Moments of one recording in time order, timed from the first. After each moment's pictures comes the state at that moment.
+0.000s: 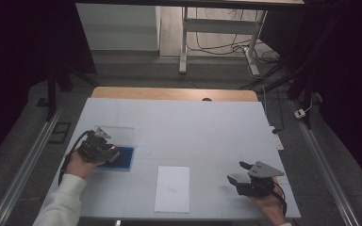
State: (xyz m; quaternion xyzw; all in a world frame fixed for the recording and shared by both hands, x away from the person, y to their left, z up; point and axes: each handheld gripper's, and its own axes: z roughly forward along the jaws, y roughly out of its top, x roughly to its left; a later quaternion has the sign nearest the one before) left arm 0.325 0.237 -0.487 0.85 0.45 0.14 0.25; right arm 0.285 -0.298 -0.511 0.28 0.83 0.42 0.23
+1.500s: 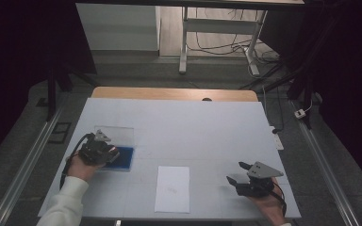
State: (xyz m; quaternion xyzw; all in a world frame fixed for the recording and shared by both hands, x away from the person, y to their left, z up) left arm 0.319 0.236 -0.496 0.84 0.45 0.16 0.26; right arm 0.284 -0.296 -0.511 0.28 0.84 0.41 0.23
